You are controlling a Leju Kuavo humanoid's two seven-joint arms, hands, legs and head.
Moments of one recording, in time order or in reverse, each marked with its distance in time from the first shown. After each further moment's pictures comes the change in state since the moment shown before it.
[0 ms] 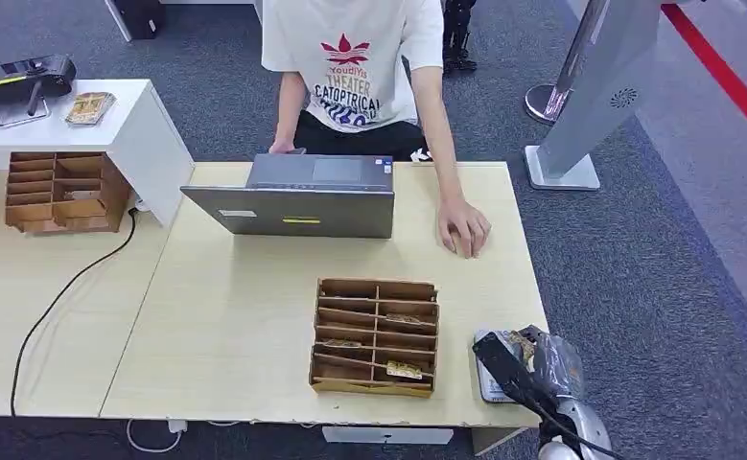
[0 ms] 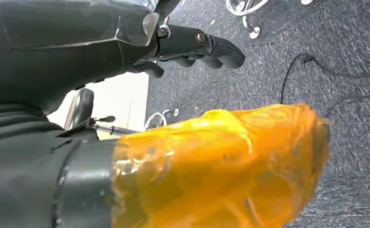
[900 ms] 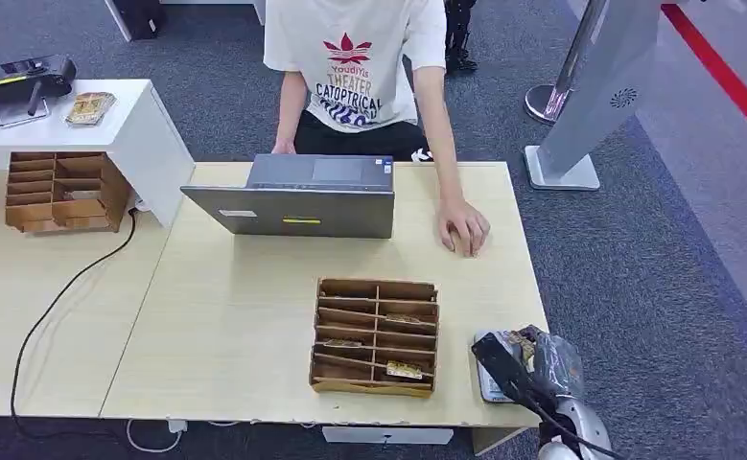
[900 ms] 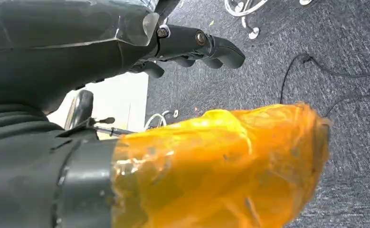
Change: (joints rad) left arm 0.000 0.000 0.000 0.000 -0.008 -0.005 0.000; right arm -0.001 0.000 0.000 0.000 0.015 -0.002 0.000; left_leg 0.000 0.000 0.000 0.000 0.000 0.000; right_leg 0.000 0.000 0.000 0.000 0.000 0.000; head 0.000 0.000
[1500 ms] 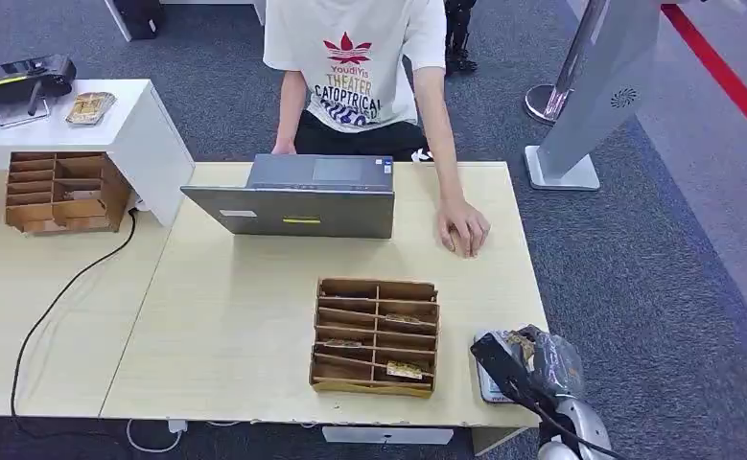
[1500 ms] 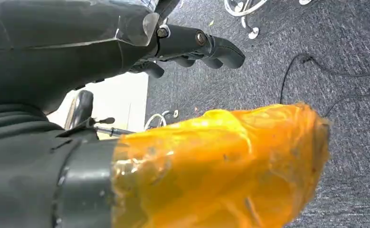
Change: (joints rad) left arm 0.000 0.000 0.000 0.000 -0.002 -0.001 -0.002; right arm -0.002 0.000 0.000 0.001 0.015 0.003 0.003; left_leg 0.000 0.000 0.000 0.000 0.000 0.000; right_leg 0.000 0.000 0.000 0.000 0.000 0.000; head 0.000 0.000
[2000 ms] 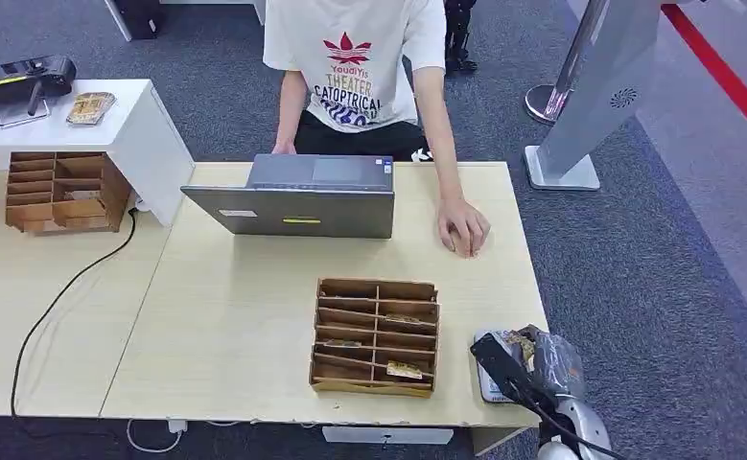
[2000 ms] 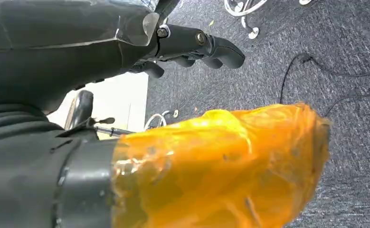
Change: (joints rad) left arm 0.000 0.000 0.000 0.000 0.000 -0.002 0.000; right arm 0.000 0.000 0.000 0.000 0.003 0.000 0.003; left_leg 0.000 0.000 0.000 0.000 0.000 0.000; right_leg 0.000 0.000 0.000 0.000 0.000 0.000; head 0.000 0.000
